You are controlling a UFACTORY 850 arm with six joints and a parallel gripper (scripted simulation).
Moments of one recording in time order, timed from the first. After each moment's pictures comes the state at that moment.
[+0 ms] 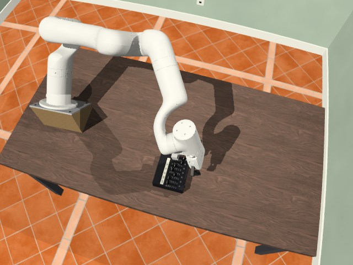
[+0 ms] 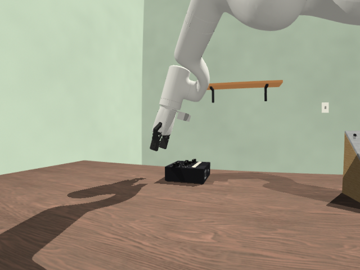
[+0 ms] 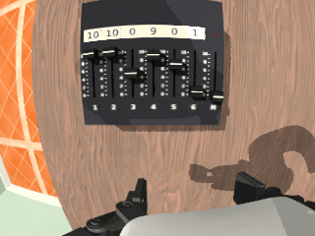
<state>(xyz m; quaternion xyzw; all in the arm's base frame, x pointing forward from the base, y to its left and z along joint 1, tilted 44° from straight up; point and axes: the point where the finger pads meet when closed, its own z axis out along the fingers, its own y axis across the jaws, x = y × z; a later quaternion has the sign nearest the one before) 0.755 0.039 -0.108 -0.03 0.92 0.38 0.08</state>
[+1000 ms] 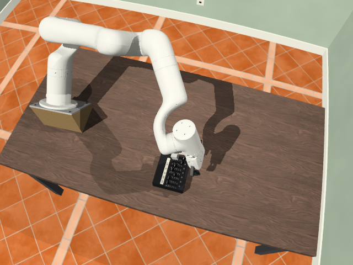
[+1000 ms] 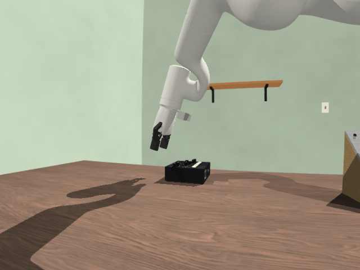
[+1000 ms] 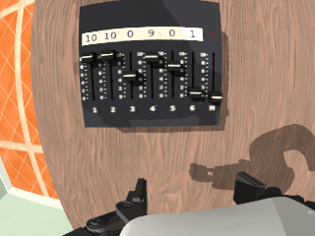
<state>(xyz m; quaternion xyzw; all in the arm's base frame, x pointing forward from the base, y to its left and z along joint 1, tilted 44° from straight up) 0.754 0.038 -0.108 -0.02 0.92 0.38 0.08</state>
